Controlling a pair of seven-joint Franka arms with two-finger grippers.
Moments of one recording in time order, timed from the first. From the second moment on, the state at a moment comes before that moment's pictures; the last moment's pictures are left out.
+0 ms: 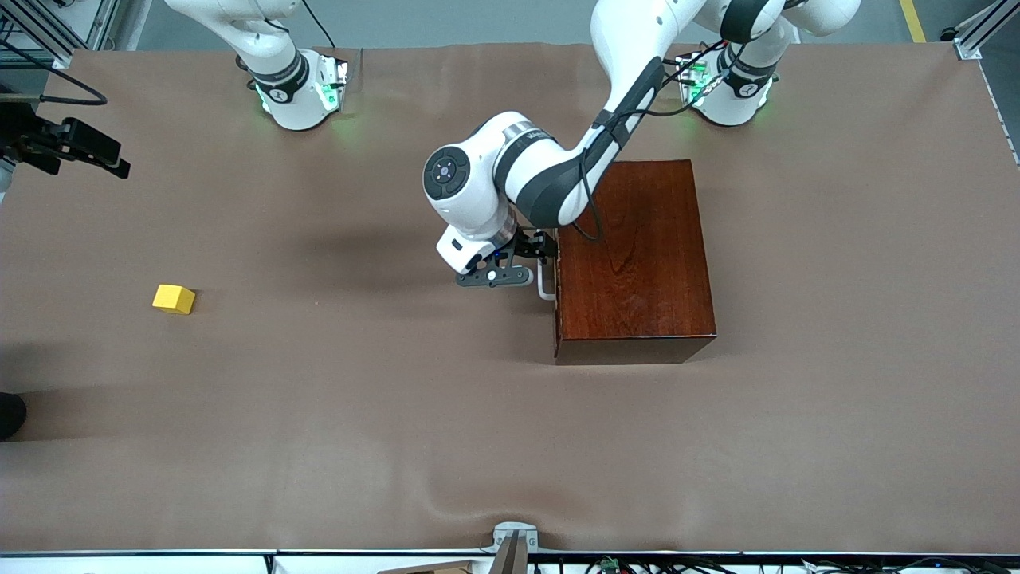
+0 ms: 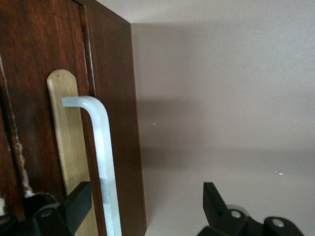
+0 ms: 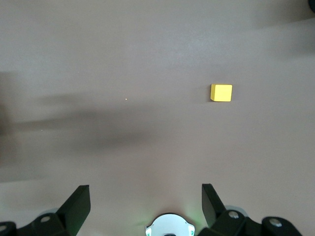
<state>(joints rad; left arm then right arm) -0.93 0.84 0.09 -1.07 0.06 1.68 -0.84 -0.07 -0.06 0.05 -1.54 0.03 1.37 0.07</state>
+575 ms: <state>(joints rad) -0.94 0.86 0.08 -1.07 0.06 1.68 -0.94 -0.07 -0.06 0.05 -1.54 0.03 1.37 0.07</state>
